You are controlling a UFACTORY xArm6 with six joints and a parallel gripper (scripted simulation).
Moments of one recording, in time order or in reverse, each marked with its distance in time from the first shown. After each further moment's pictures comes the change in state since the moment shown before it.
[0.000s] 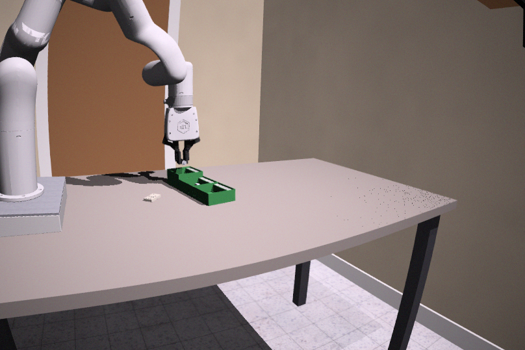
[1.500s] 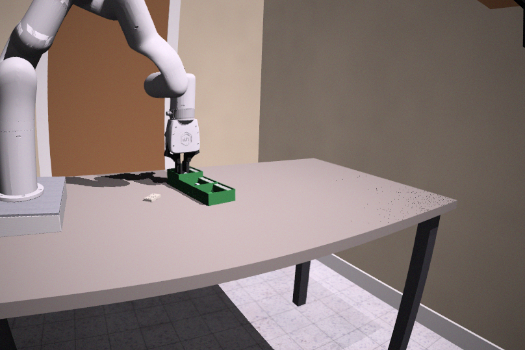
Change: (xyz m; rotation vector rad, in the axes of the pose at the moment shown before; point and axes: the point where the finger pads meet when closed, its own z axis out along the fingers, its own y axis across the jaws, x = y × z) arm 0.001 -0.001 0.036 0.025 0.032 -0.202
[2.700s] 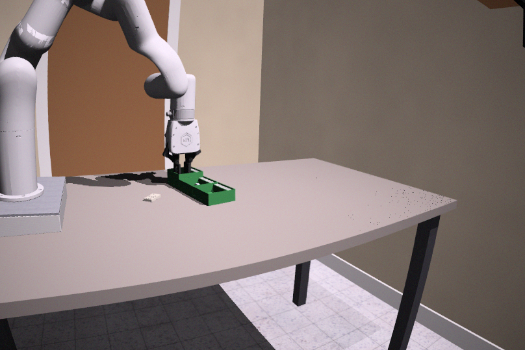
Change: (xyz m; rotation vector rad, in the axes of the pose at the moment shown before) arm 0.000 0.000 0.002 0.000 0.000 0.000
